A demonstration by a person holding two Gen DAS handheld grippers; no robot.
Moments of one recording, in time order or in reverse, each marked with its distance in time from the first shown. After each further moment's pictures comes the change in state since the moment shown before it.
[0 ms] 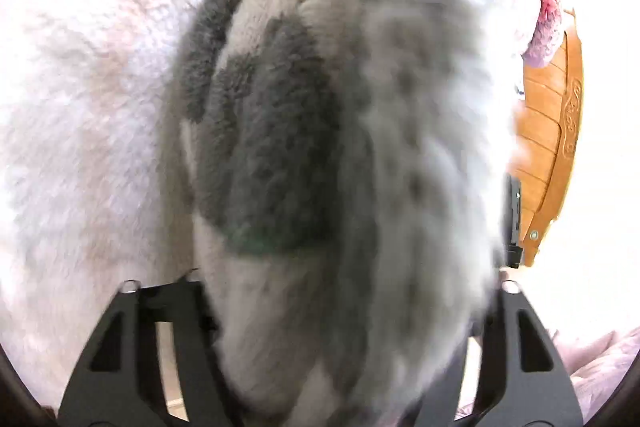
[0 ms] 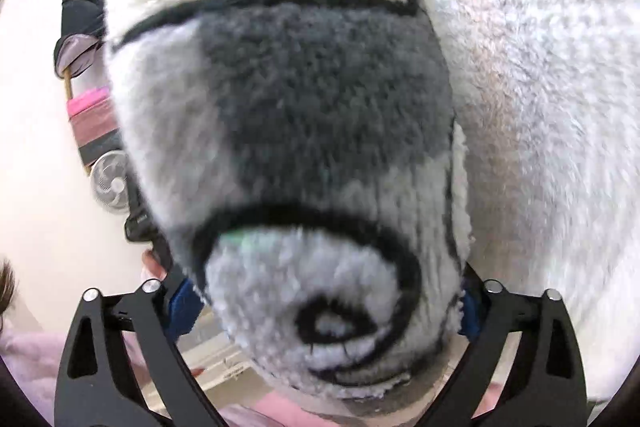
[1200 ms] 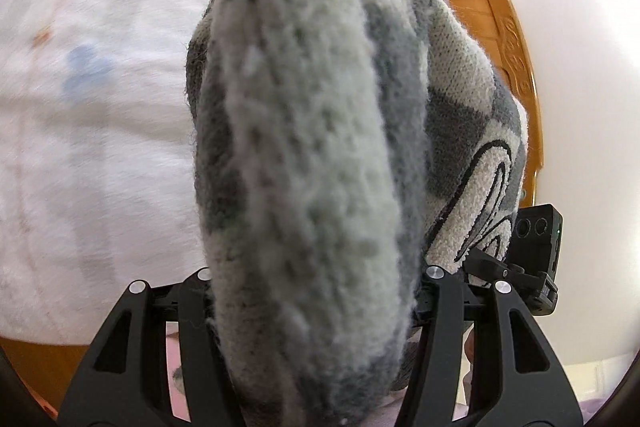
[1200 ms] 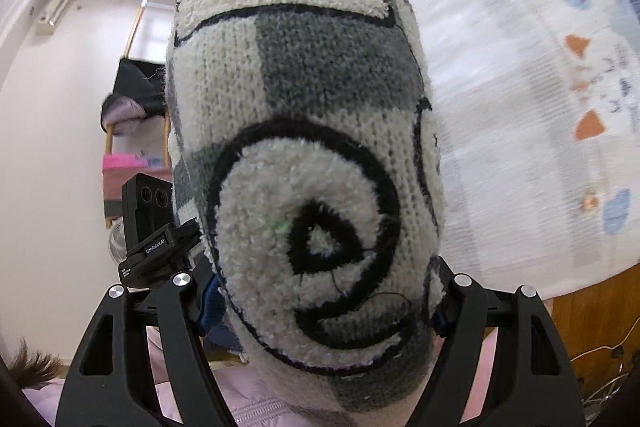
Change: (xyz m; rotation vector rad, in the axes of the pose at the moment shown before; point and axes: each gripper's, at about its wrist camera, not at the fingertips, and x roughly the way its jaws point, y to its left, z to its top) left arm -0.008 -0.327 -0.098 0.340 -0.141 0.033; right arm -0.283 0.024 -0.195 -0.113 -0.537 -0.039
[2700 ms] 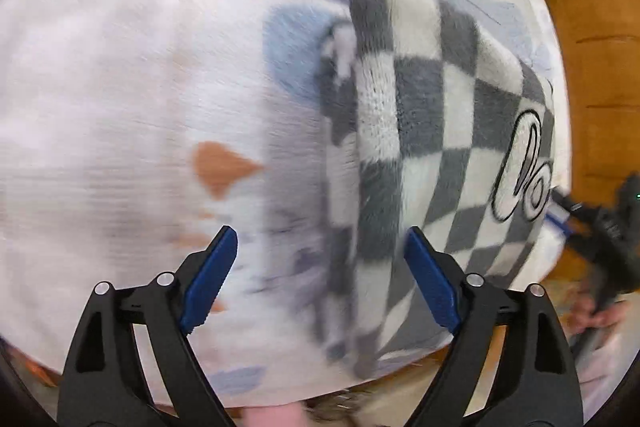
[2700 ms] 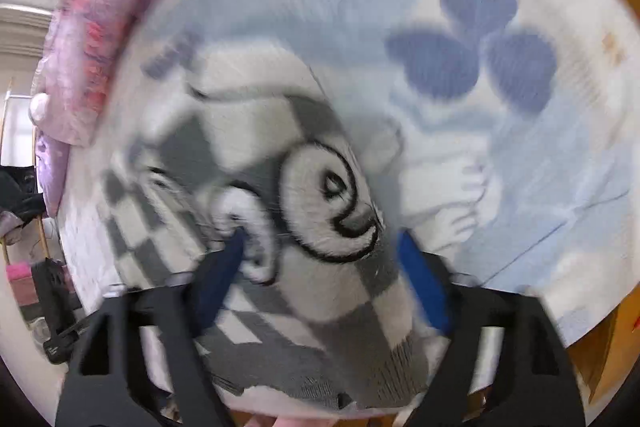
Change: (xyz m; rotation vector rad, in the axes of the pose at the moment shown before) left arm 0.369 -0.103 0.122 0.052 0.114 0.542; right arm -0.248 -0.472 0.210 0.148 -0.124 -0.453
